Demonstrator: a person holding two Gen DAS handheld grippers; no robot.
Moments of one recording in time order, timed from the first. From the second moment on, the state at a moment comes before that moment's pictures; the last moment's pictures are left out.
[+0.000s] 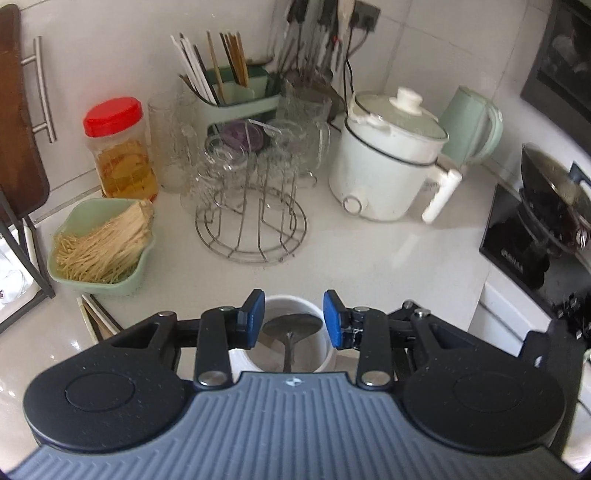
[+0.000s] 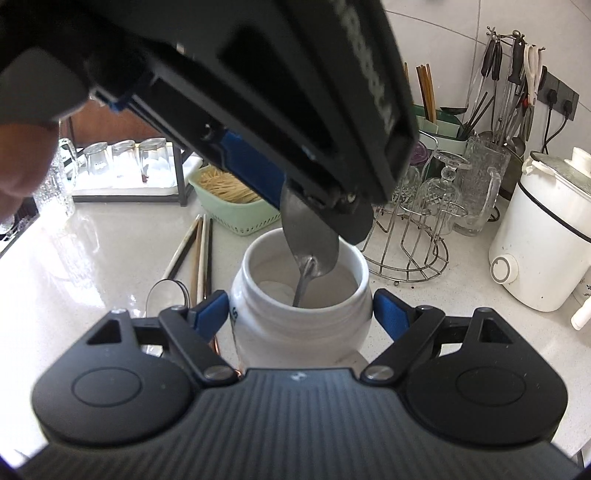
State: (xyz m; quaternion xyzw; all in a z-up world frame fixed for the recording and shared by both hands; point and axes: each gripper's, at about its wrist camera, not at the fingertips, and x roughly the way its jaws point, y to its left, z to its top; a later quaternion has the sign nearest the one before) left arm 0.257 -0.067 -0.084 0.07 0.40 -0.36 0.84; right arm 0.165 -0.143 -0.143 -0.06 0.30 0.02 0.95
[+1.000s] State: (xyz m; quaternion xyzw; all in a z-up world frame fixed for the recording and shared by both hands) left arm 0.219 0.031 -0.067 -0.01 0.39 -0.20 0.90; right arm 0.164 -0.149 -0.139 -0.07 0.31 0.06 0.95
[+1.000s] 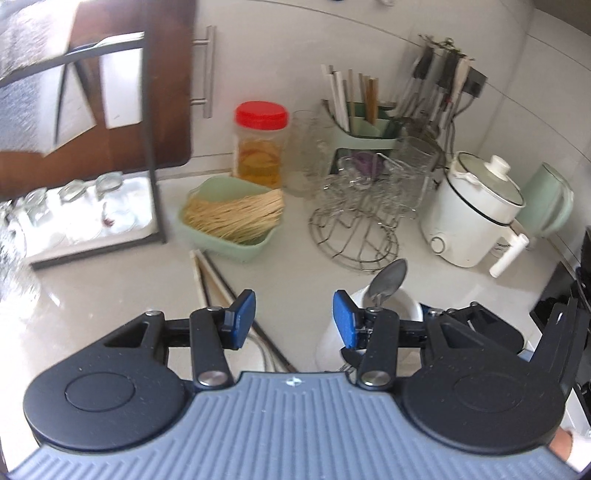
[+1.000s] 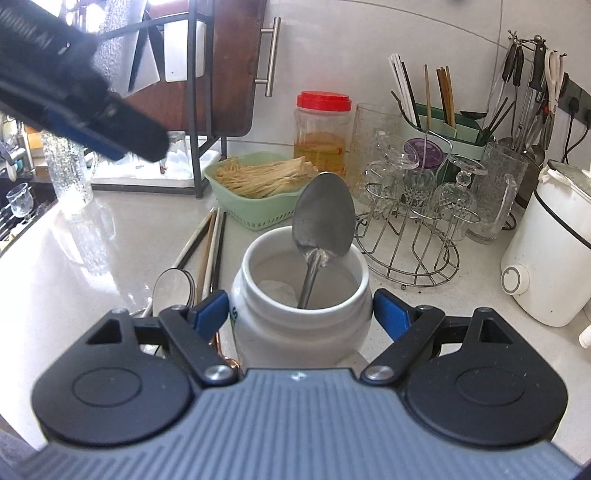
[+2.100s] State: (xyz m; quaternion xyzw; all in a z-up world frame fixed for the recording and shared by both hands) left arm 0.210 0.091 -0.154 -0.03 0.47 -0.13 0.87; right arm 0.179 -0.148 -0.134 -0.07 0.36 0.05 0.93
